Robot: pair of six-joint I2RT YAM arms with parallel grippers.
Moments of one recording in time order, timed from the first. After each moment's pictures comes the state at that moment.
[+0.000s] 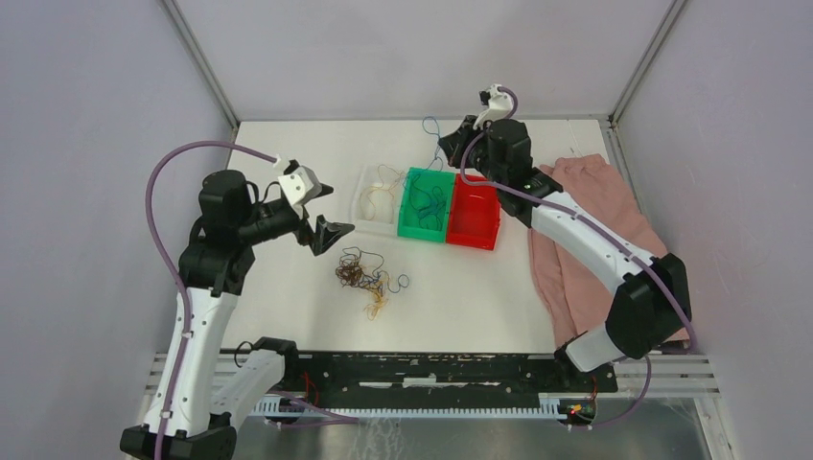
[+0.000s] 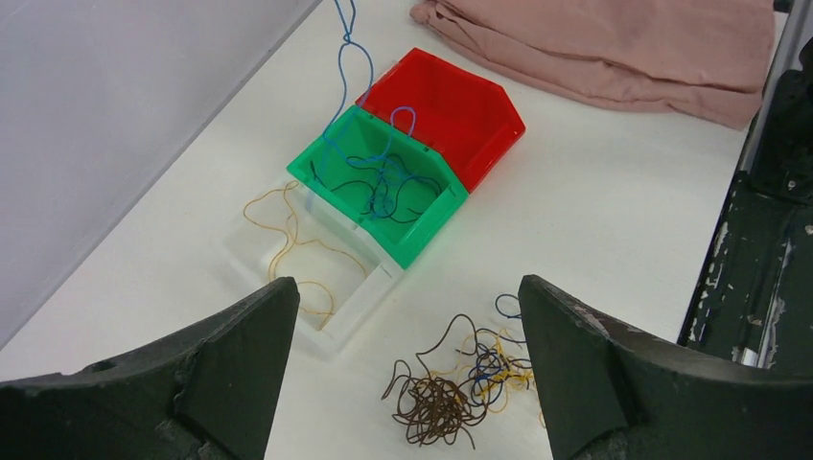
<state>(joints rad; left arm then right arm) -0.14 0.86 1.12 -0.58 0.84 0.41 0.54 1.49 1.26 0.10 0.02 0.48</state>
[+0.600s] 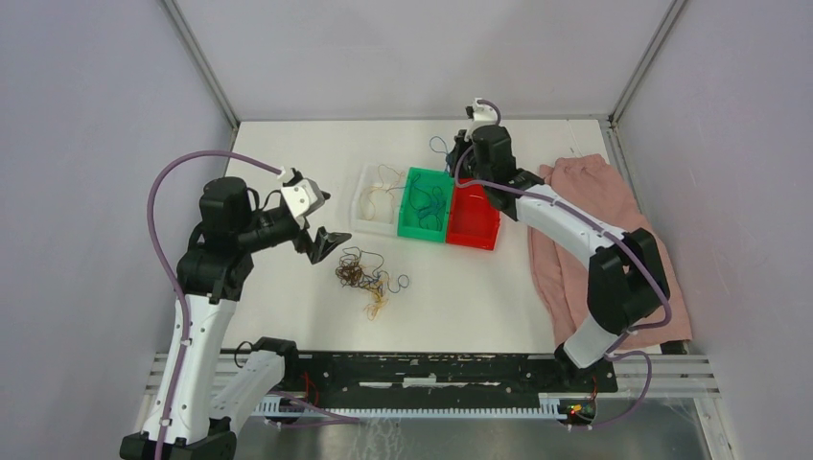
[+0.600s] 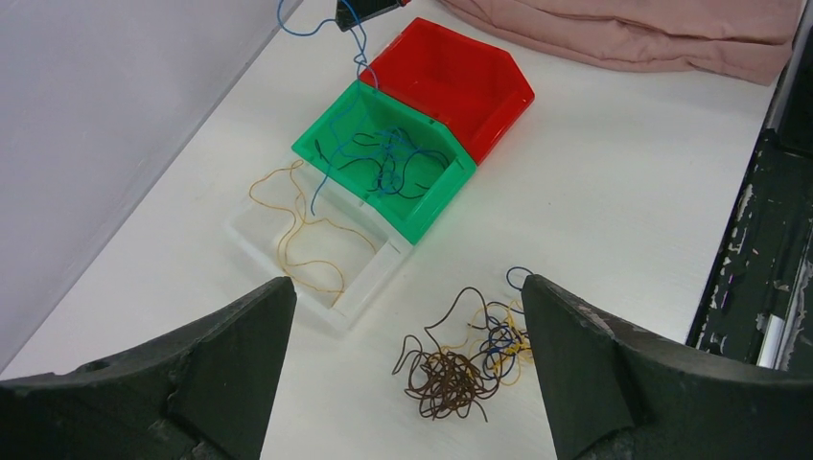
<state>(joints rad) -0.14 0.82 1.10 -0.67 0.81 0.54 0.51 1.64 1.26 0.03 0.11 0.36</state>
